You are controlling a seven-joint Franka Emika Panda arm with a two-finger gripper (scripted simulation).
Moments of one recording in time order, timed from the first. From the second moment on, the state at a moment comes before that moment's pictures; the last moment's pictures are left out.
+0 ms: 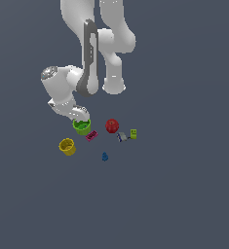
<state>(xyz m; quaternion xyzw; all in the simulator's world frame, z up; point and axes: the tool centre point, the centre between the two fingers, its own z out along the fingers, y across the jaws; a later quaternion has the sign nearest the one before) -0.150 -0.214 0.079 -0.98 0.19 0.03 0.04</state>
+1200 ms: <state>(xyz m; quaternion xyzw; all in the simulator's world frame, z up) -0.132 -0.230 0.249 -0.98 0.19 0.03 0.04</state>
